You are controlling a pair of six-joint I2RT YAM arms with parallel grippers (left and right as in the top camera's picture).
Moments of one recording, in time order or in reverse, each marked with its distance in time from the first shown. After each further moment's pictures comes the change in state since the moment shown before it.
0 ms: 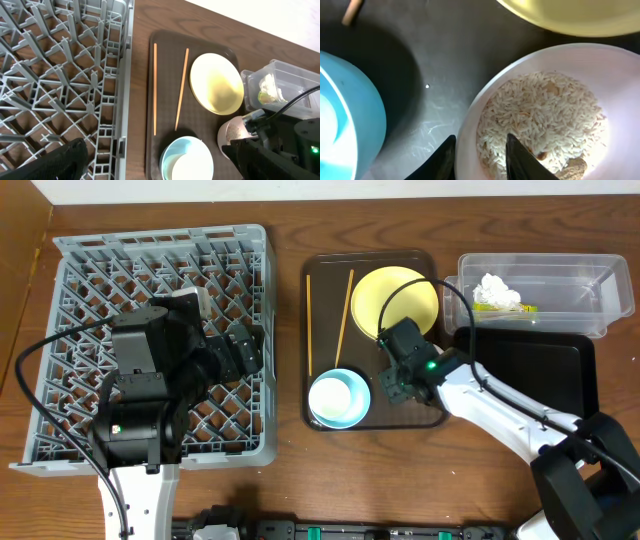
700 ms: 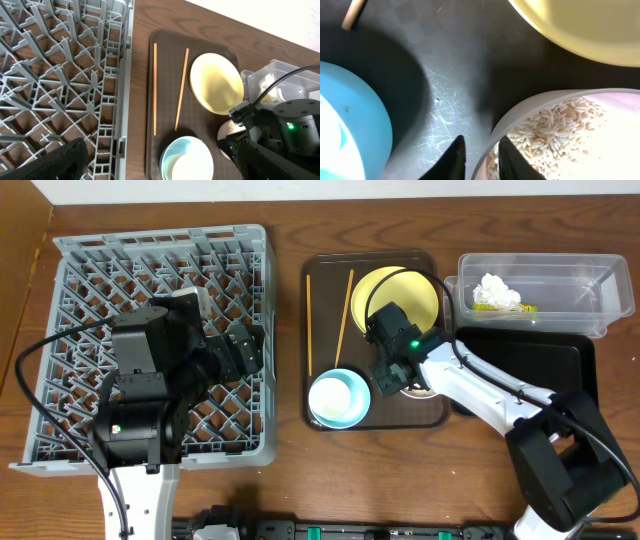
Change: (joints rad) left arm 0.000 0.000 0.000 0.000 0.000 0.000; right arm -0.001 0.140 0.172 -0.136 -0.031 -0.043
